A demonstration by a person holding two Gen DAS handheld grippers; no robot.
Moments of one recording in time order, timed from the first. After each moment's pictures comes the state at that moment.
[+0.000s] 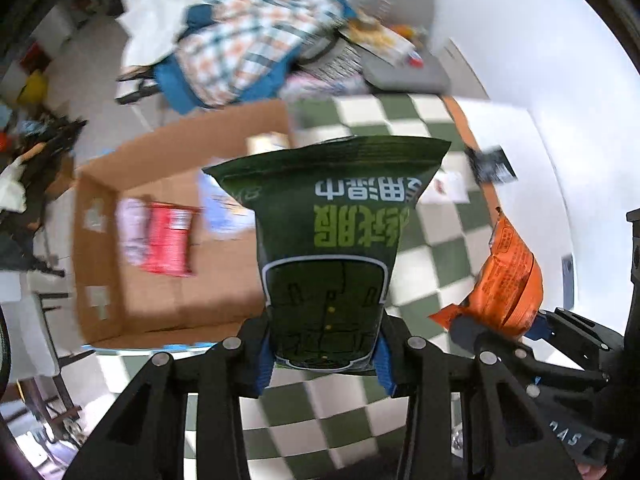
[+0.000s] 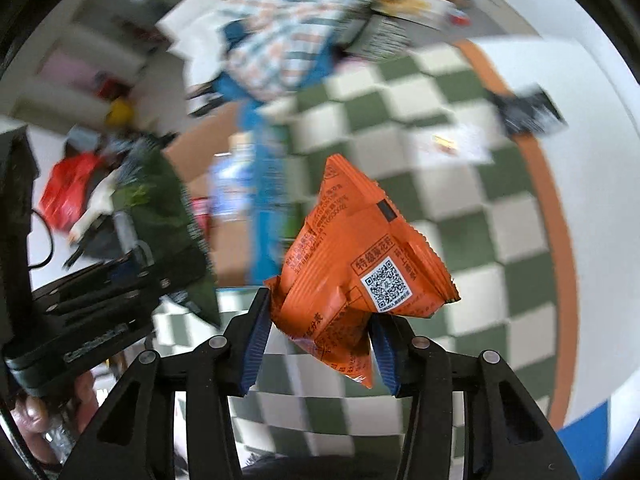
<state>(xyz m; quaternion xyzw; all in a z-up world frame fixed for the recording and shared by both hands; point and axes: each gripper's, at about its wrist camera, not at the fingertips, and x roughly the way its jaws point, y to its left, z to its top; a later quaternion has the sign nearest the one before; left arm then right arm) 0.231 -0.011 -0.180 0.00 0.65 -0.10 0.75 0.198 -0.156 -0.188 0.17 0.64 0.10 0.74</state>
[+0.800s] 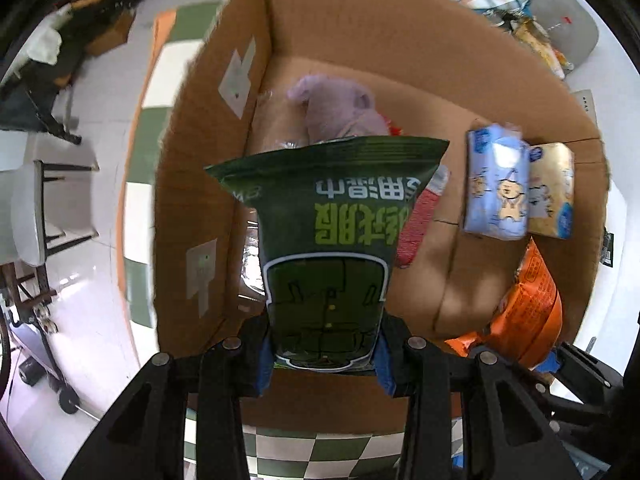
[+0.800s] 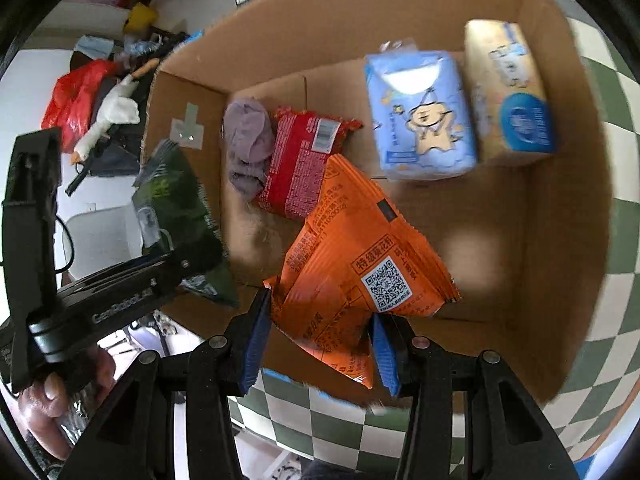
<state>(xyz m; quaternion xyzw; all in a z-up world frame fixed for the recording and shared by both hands) 0.275 0.219 -0.331 -0.13 0.76 0.04 0.63 0.280 0.081 -0.324 0.12 0.76 0.17 0.62</state>
